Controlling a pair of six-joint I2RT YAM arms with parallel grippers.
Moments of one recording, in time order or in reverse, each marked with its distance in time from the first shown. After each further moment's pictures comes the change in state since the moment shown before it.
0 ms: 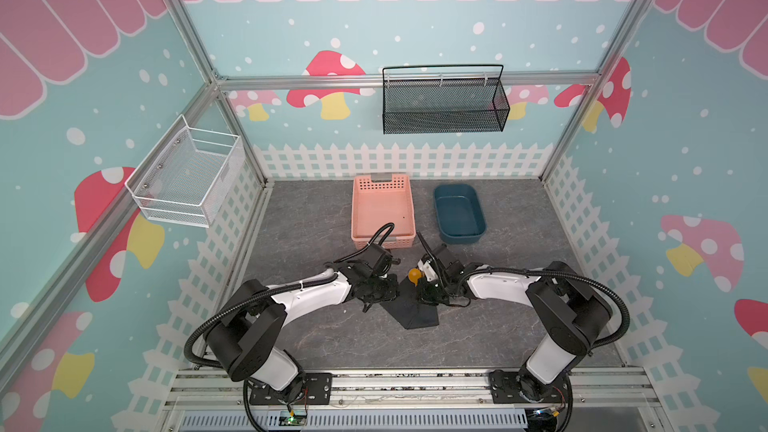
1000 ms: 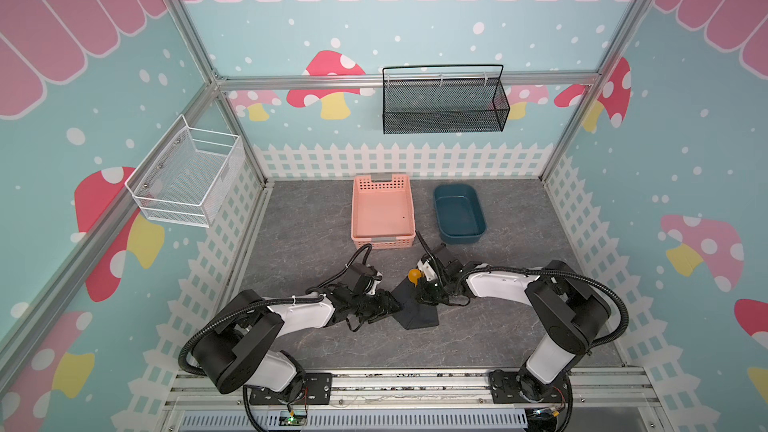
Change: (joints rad) left arm 0.034 -0.064 -0.328 0.459 0.271 -0.215; right arm 0.000 0.009 0.018 -0.029 -0.003 -0.002
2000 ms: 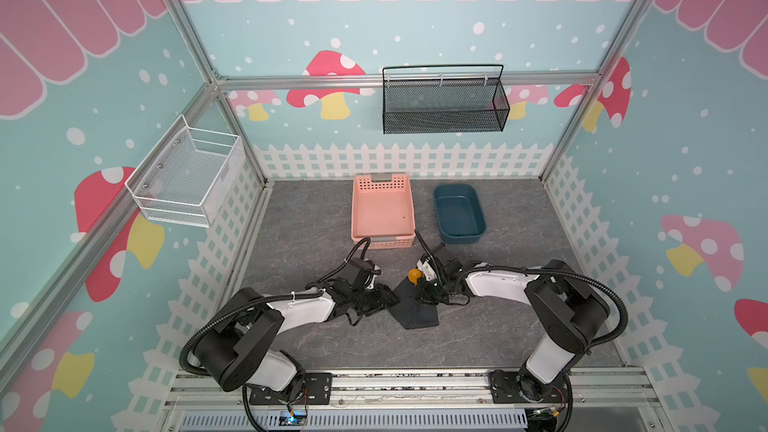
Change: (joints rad) left arm 0.051 0.021 0.067 -0.076 -0.074 0.101; right arm 0.000 0.004 0.012 -0.018 -0.001 -0.014
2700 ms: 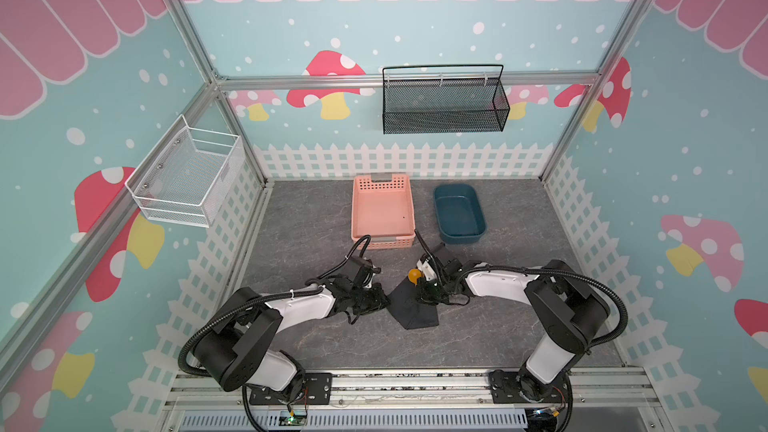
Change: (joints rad) left arm 0.008 -0.007 0.051 -0.143 -0.053 0.055; right arm 0.000 0.001 0.001 -0.002 0.000 -0.005
